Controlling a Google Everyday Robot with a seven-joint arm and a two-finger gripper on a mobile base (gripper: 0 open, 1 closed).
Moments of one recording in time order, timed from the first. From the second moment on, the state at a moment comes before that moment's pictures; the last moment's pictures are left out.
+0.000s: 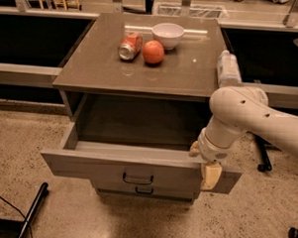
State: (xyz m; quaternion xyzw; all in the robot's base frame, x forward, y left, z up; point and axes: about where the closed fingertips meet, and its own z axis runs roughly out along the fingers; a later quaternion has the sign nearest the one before) arm 0.484 -0.166 0.649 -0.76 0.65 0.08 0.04
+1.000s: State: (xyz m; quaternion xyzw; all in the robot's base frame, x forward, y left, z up) arm 0.514 -0.181 0.706 -0.78 0.62 0.07 0.02
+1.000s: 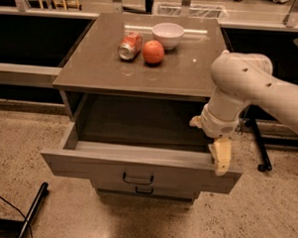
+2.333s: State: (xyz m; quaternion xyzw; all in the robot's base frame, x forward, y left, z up) arm 0.555 -0.173 0.687 -0.75 0.65 0.04 0.06
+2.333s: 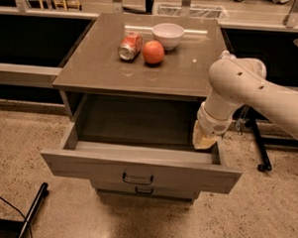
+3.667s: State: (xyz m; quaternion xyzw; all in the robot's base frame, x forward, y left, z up) arm 0.557 -0.171 0.663 -0.73 0.67 0.06 0.06
